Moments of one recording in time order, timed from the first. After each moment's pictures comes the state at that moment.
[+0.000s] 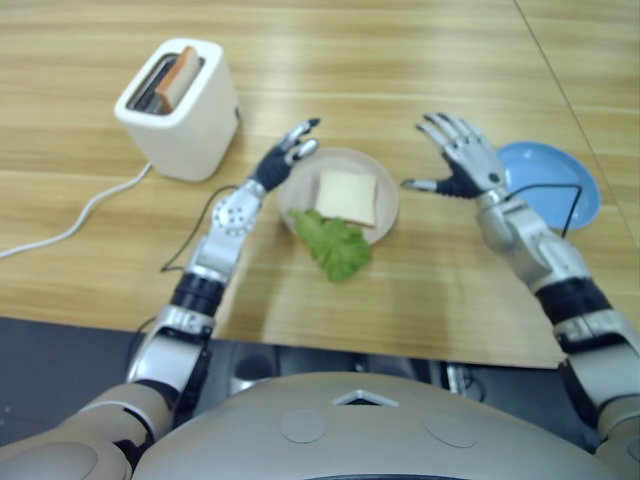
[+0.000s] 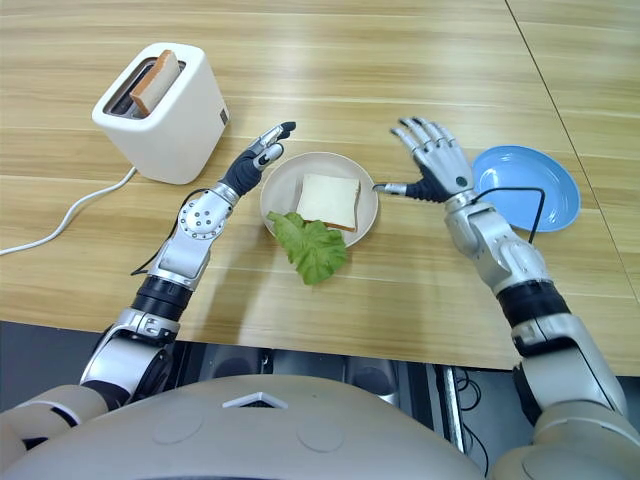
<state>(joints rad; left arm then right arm) -0.35 0.17 -0.22 0.28 0.21 -0.17 -0.20 -0.22 -0.73 0.29 0.28 -0.77 -0.40 -0.40</state>
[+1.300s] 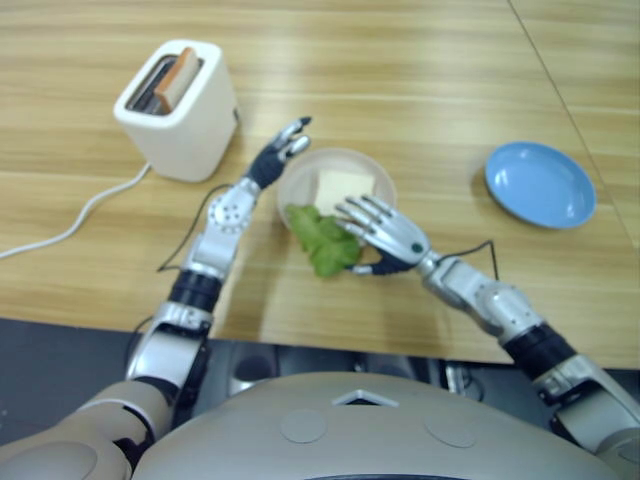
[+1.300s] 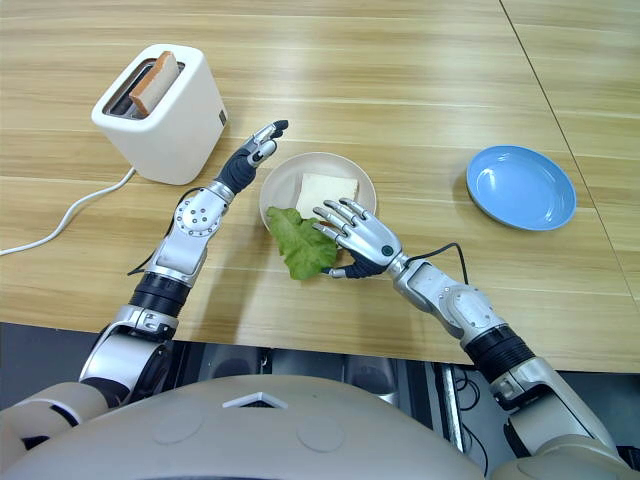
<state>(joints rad) -0.36 0.18 -0.19 0.33 0.21 -0.18 -0.20 -0.08 -0.65 0.51 0.14 -1.18 -0.38 -0.42</state>
